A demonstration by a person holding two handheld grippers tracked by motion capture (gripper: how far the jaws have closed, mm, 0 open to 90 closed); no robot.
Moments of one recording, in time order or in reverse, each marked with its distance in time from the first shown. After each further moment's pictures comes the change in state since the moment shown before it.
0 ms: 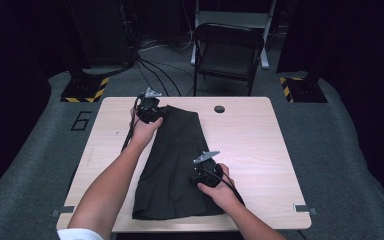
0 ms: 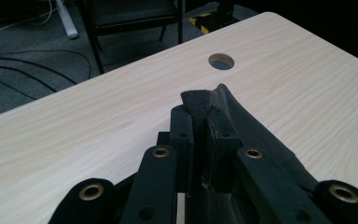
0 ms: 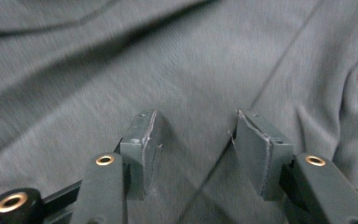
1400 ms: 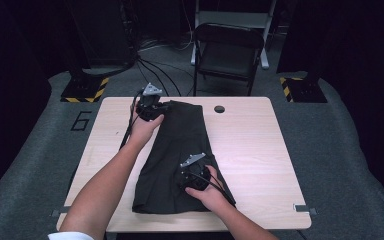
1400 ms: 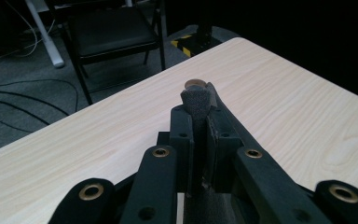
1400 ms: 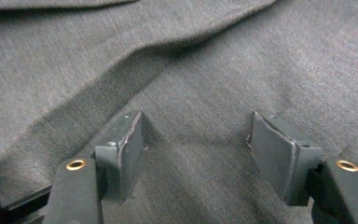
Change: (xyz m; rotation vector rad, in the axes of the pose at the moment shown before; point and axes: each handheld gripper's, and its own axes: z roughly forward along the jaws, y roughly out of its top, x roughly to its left) left arm -0.014 0.015 -0.027 -0.088 -0.073 0.052; right arm 0.032 0.013 0.018 0.035 0.034 -0.042
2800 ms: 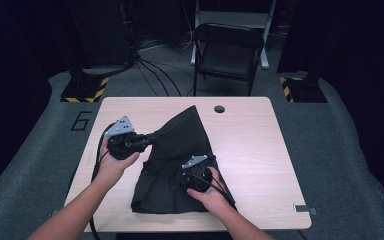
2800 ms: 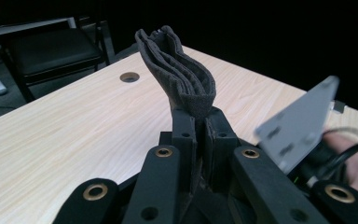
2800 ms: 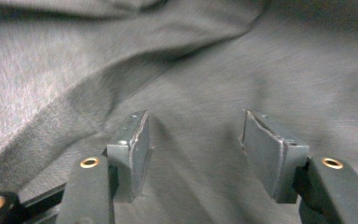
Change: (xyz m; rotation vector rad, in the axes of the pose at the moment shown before) left arm -0.039 -0.065 -0.111 -0.082 -0.216 0.084; right arm 0.001 -0.005 -0.013 -0.049 -0.060 -0.001
